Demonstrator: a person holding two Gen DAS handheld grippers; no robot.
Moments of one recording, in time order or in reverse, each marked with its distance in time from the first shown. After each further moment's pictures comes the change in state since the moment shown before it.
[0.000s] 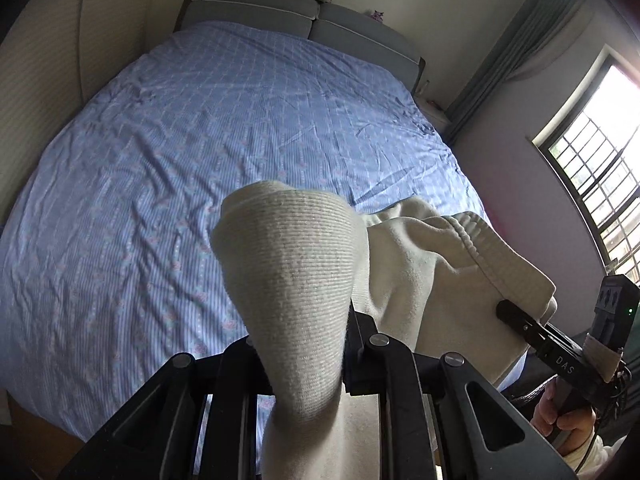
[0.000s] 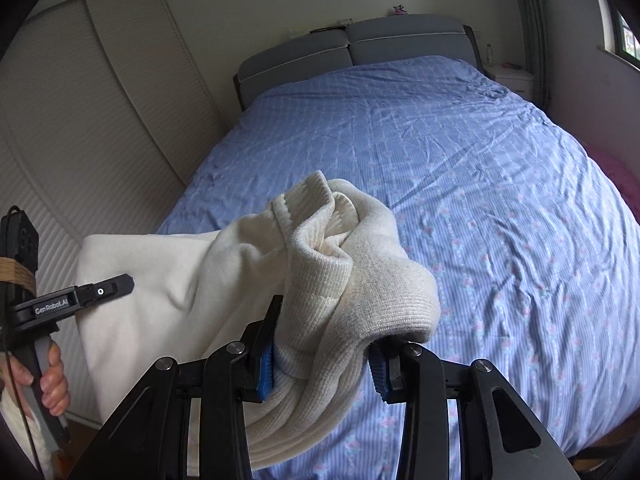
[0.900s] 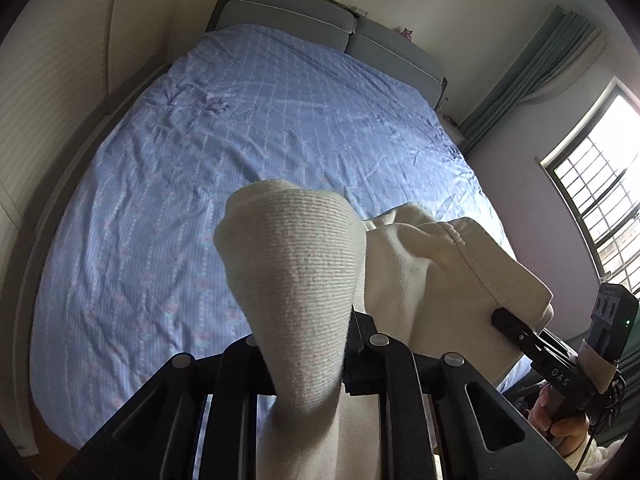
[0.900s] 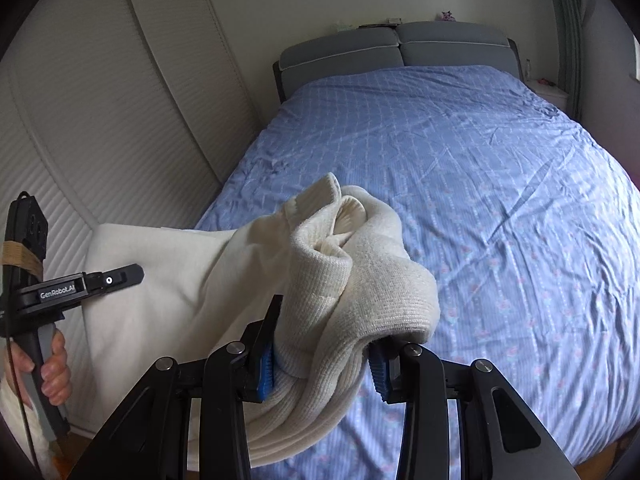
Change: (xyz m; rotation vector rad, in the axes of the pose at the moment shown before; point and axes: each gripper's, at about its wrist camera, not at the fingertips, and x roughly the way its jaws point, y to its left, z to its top) left arm -0.075 0.264 0.064 -0.012 0.003 -0.015; right arm 0.098 0.265 -0.006 -0.043 0.001 0.012
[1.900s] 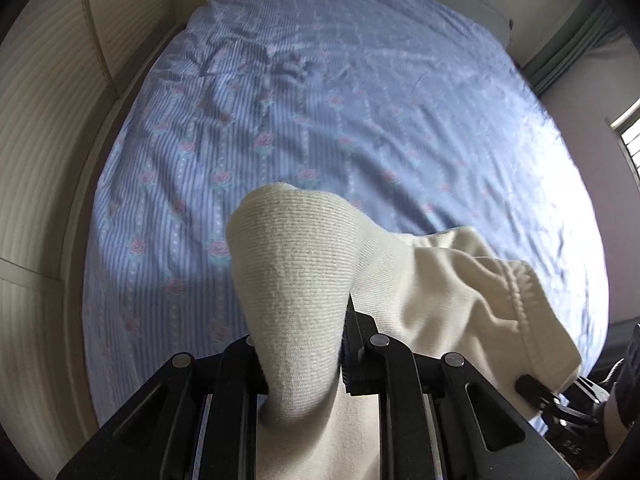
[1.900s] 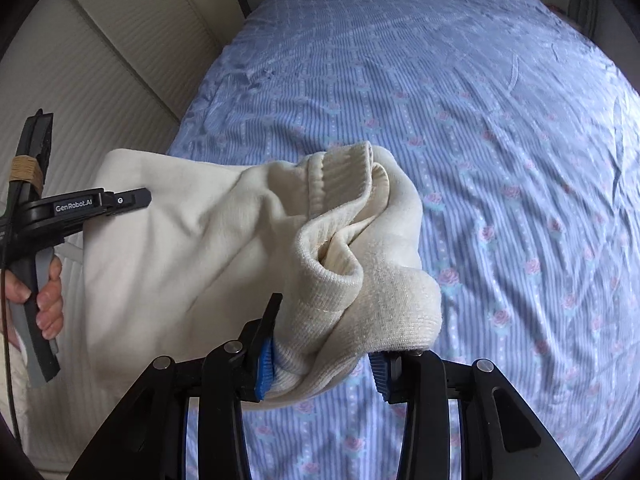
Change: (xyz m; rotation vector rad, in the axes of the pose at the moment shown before) left arm 0.224 0.197 0.172 0.073 0.269 0.199; right arm 0.296 0.076 0.045 0.153 0.327 -0.058
